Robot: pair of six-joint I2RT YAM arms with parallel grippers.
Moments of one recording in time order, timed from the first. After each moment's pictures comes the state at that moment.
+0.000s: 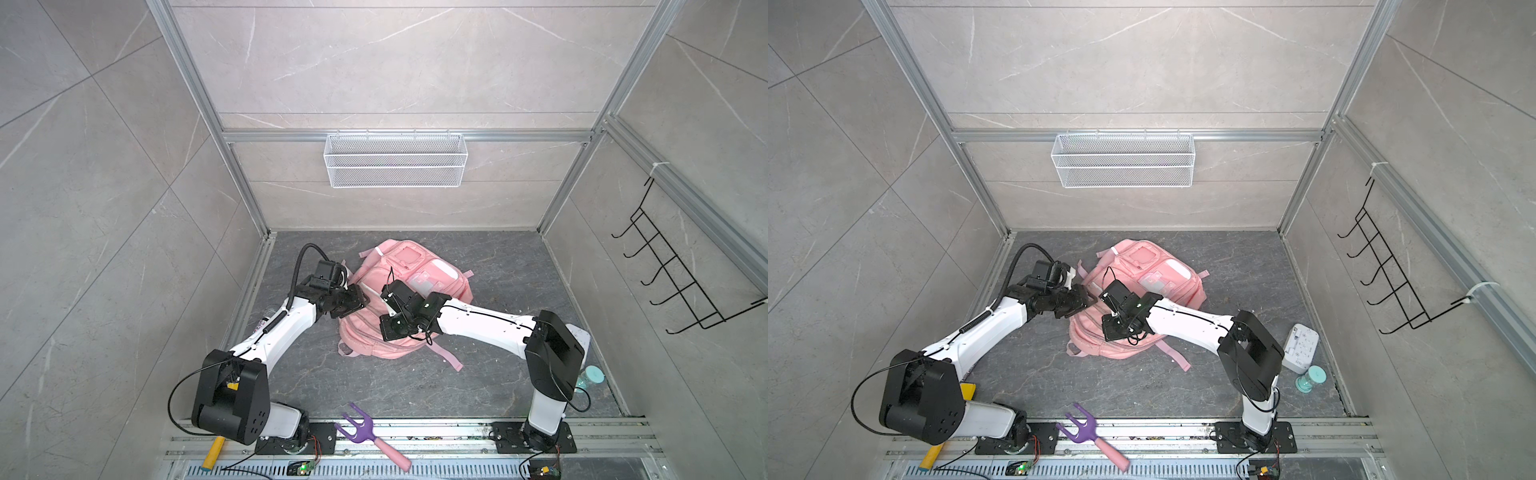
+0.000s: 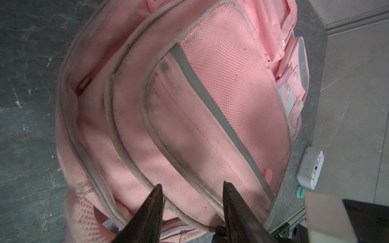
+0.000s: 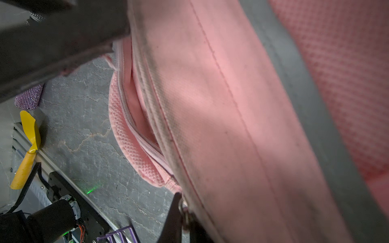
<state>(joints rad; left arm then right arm) -0.33 1.41 0.98 -0.53 0.35 -0.62 0.94 1.84 1.39 -0.57 -0.13 0.63</state>
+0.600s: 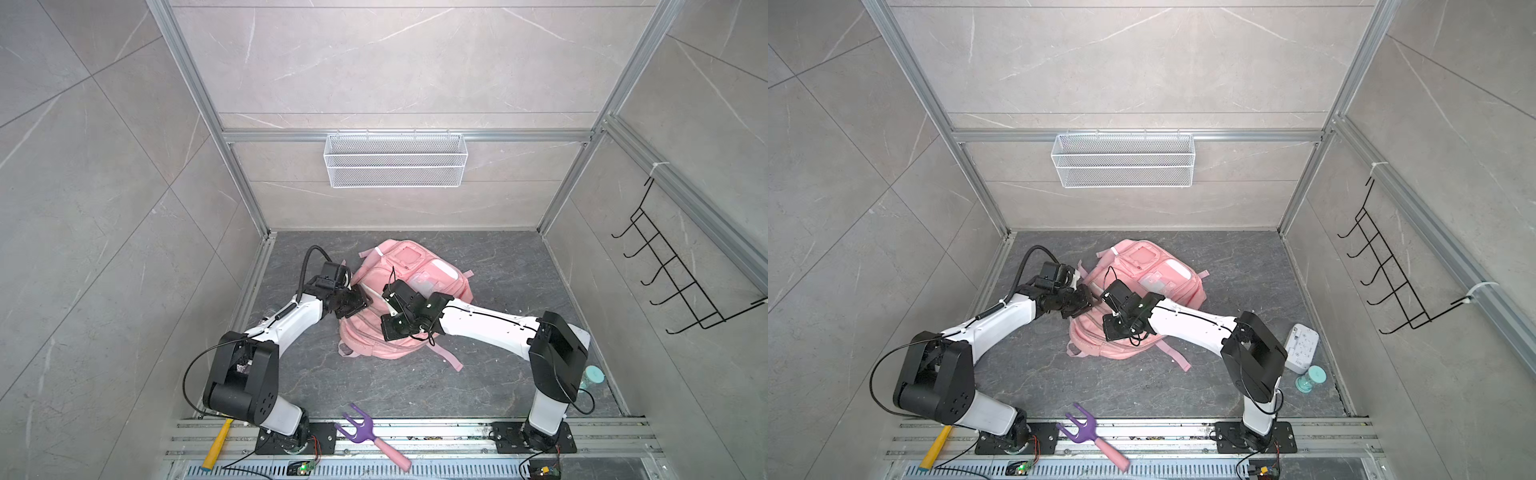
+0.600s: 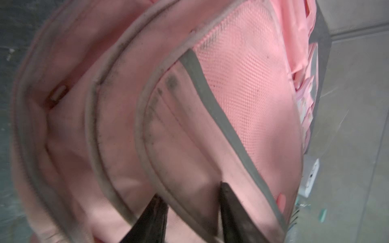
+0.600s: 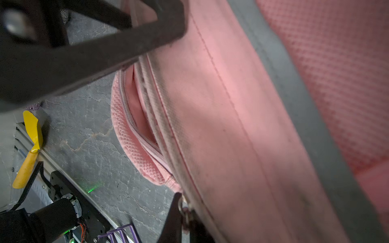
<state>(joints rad) -0.33 1.52 0.98 -0.42 0.38 -0.69 0.94 1.82 1.37 -0.57 -0.12 0.63</state>
